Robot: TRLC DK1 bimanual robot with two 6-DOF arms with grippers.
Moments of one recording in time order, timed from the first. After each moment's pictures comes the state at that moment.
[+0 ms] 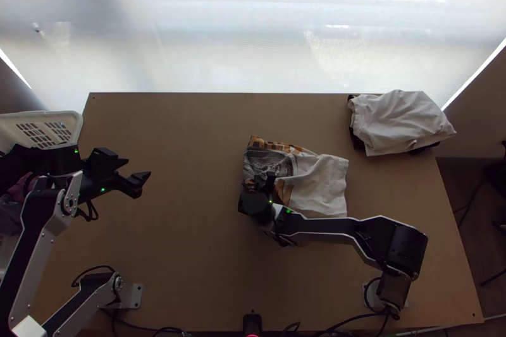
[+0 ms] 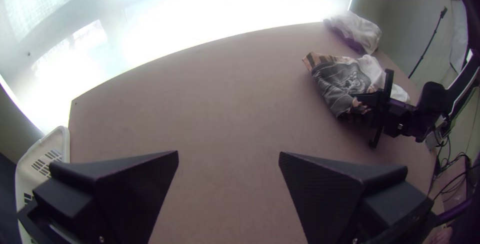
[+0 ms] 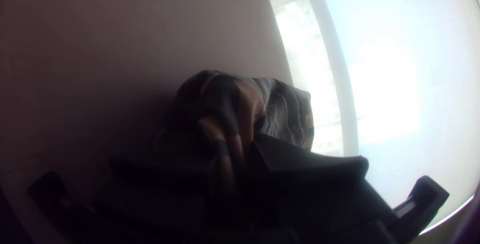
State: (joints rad) left arm 0.12 1.01 0.86 -0.62 0.40 0.43; right arm 1.08 1.97 0.85 0.46 0.74 -0.80
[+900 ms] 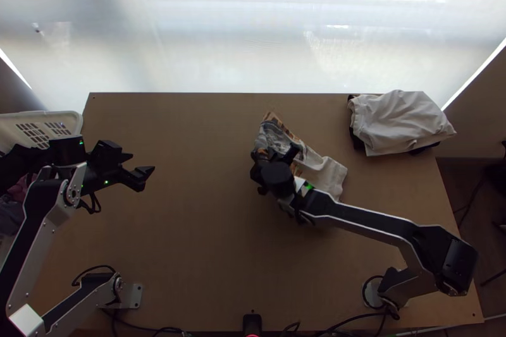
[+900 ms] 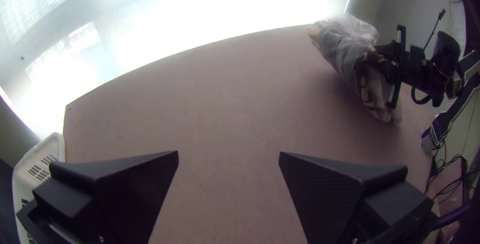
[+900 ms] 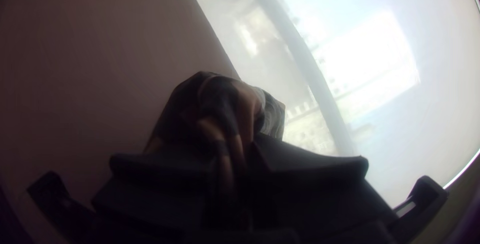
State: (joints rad) left arm 0.09 1.08 0.92 -0.62 0.40 0.40; right arm 0.97 1.66 0.98 0.25 0.66 -0.64
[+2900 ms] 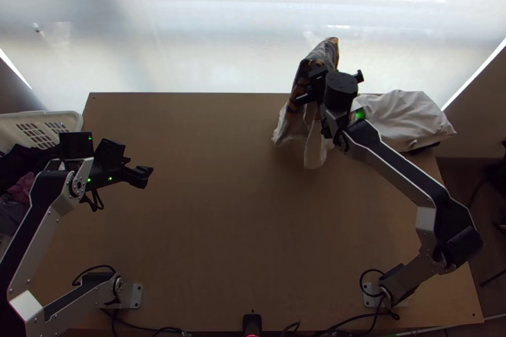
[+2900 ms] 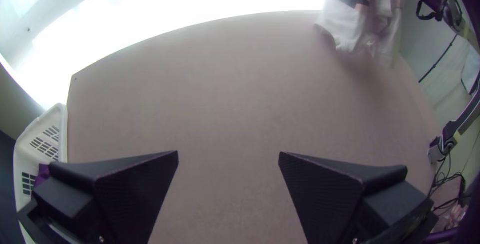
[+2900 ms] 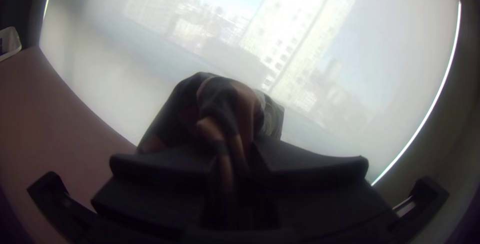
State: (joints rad) left arm 0.06 1.15 0.95 -0.68 0.28 0.33; right arm 0.50 1.72 1.42 0.17 0.48 -0.42
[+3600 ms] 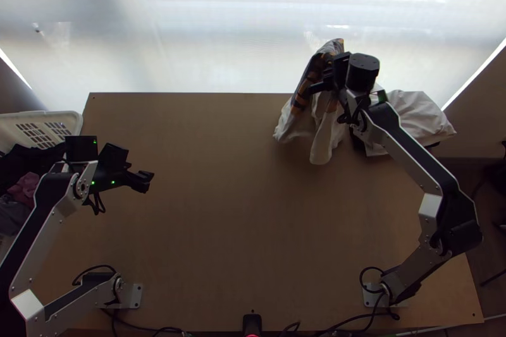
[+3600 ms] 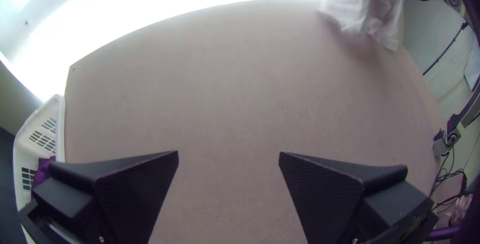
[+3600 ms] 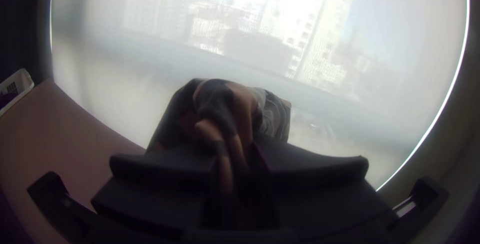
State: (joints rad) left arm 0.05 1.15 0.92 -0.68 0.25 0.34; right arm 0.35 1.77 1.55 -0.01 0.23 -0.20
